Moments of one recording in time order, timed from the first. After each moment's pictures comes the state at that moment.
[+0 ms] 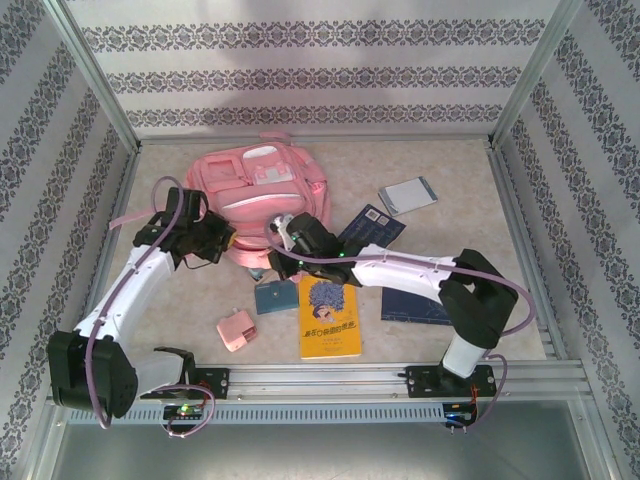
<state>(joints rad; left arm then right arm) -0.11 1.20 0.94 -0.65 0.29 -1.28 0.93 1.70 1.11 -0.08 -0.14 0.41</state>
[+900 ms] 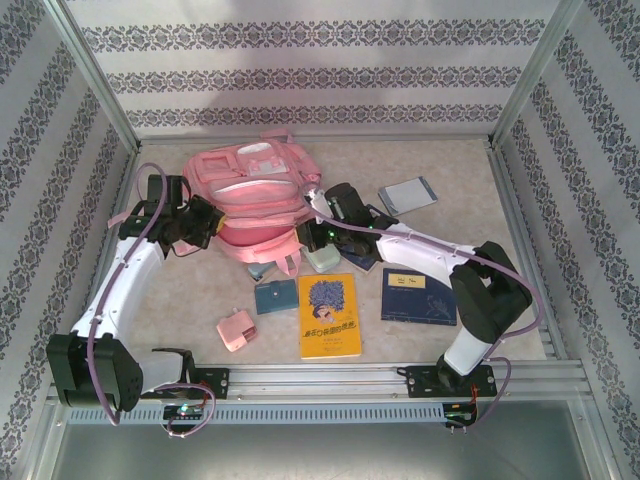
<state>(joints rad) -0.01 1.22 1.04 -0.67 0.35 -1.21 0.66 1.68 1.10 -0.10 -0.36 0.33</state>
